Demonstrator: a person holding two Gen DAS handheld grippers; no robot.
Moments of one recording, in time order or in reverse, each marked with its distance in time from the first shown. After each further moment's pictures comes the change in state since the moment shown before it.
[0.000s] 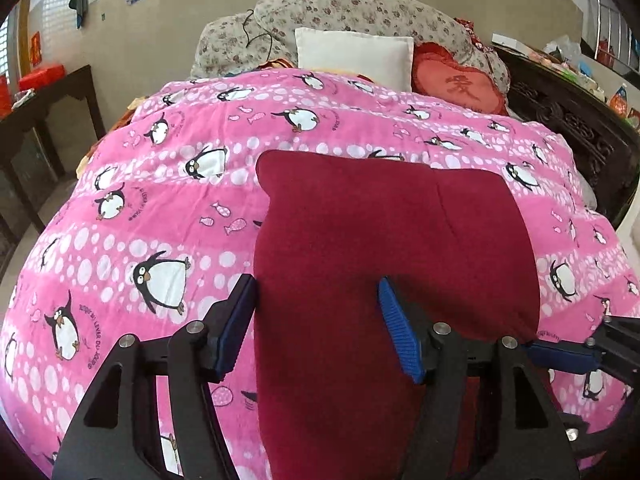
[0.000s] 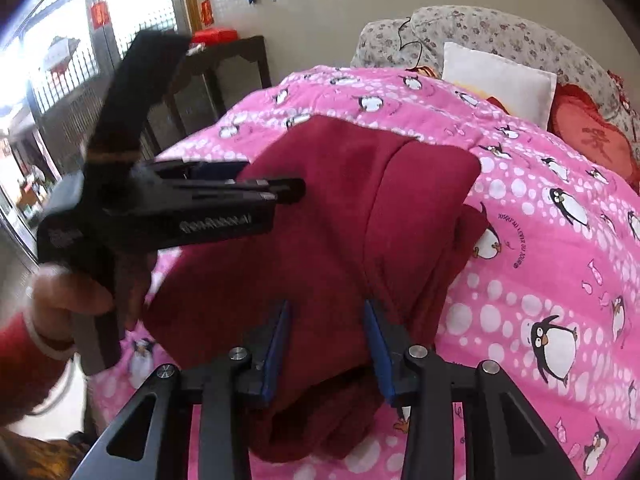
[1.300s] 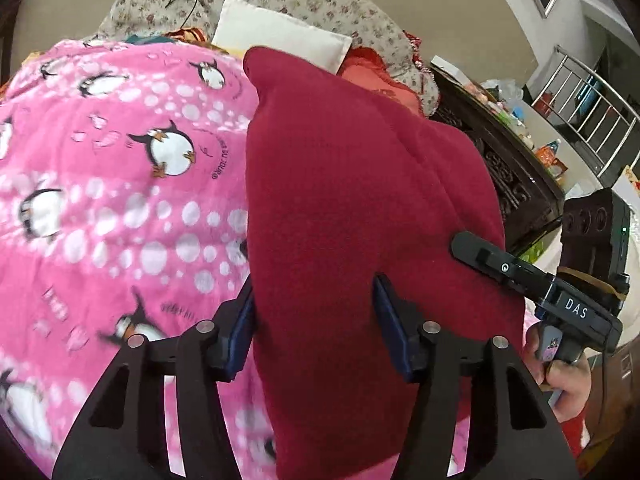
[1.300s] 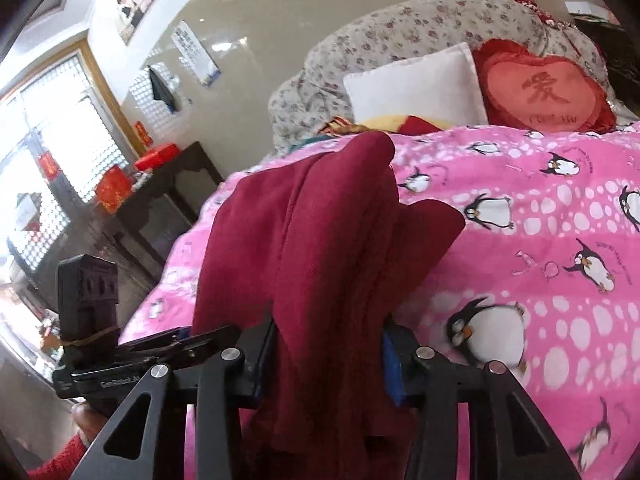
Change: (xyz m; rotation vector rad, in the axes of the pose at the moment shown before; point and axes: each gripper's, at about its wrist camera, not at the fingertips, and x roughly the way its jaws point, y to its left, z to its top) left arm 0.072 -0.011 0.088 -0.126 0.090 -0.479; right arm 0.005 -0.161 0.097 0.360 -0.229 0.070
